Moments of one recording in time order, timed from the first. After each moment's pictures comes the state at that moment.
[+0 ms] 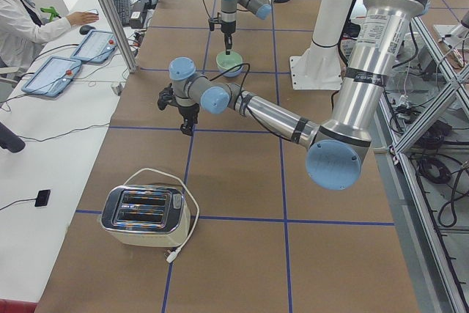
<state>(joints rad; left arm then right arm) -1.14 -1.83 -1.70 -1.69 -2.28 -0.46 0.58 -0.87 1.57 -1.39 1.98 1.02</state>
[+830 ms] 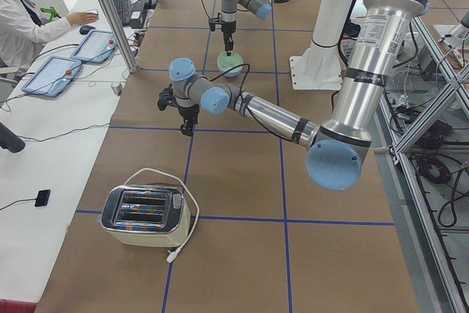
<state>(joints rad) -1.14 -1.82 -1.70 -1.69 -2.28 -0.46 0.58 -0.88 1.57 -1.38 1.98 0.94</state>
